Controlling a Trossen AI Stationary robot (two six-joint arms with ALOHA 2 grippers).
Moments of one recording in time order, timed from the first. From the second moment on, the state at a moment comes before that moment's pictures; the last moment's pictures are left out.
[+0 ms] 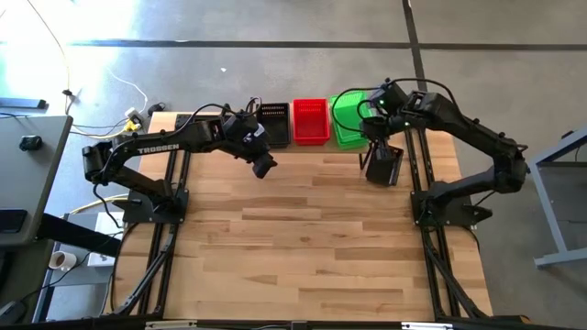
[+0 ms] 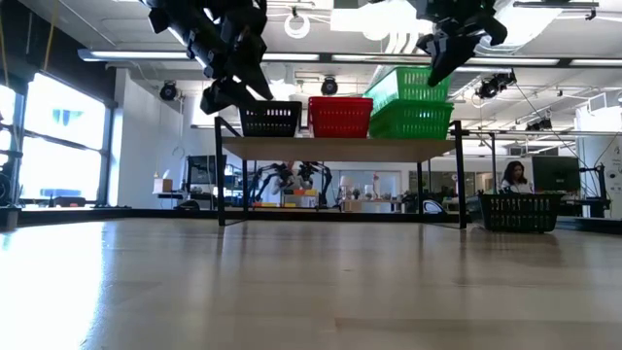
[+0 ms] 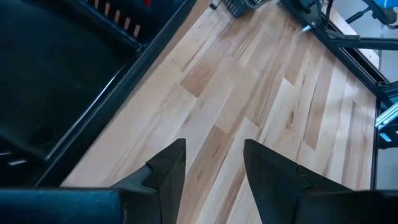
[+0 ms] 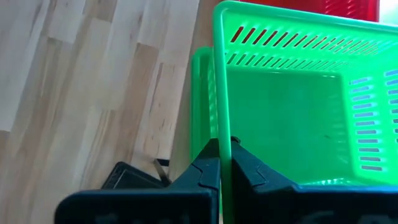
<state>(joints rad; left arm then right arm) 0.50 1.37 1.05 -0.50 0.25 -0.39 -0.55 1.28 1.39 -1.12 -0.08 -0.81</state>
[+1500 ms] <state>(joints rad) 0.50 1.37 1.05 -0.50 0.20 -0.39 -0.57 1.37 1.39 -1.08 -0.08 -0.54</state>
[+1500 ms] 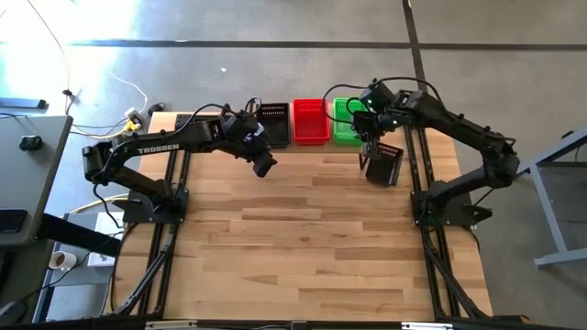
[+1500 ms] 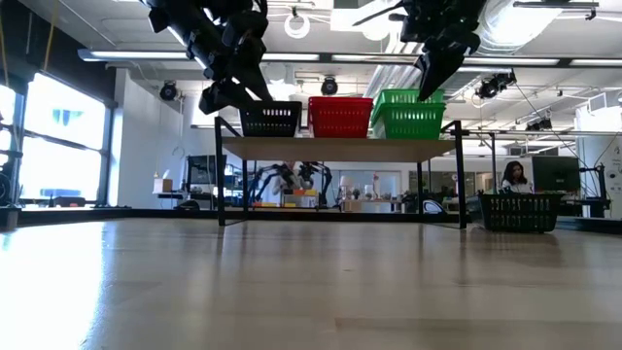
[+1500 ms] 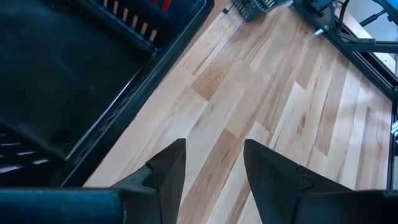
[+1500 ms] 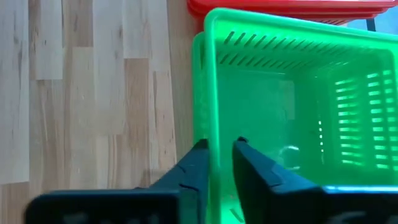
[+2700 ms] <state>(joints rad) 0.50 1.37 1.05 -0.57 0.20 -0.07 -0.47 1.17 1.39 -1.41 0.17 0.43</state>
